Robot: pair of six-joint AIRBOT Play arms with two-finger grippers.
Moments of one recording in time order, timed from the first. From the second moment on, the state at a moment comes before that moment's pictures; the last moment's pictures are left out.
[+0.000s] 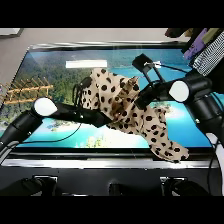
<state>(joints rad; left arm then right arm) -0.55 -1.18 1.09 0.73 -0.96 -1.29 0.39 -1.14 1.34 -1.47 1.13 1.17</state>
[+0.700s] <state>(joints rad) -0.19 -1.11 1.20 0.76 -1.33 -0.79 0.37 -1.05 1.34 -1.37 1.32 0.49</state>
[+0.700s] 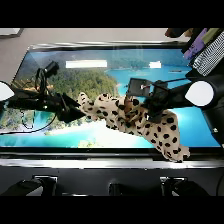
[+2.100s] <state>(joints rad) -0.28 -1.20 1.13 0.76 -1.24 -0.25 0.24 -0.95 1.35 -1.33 1.33 0.58</state>
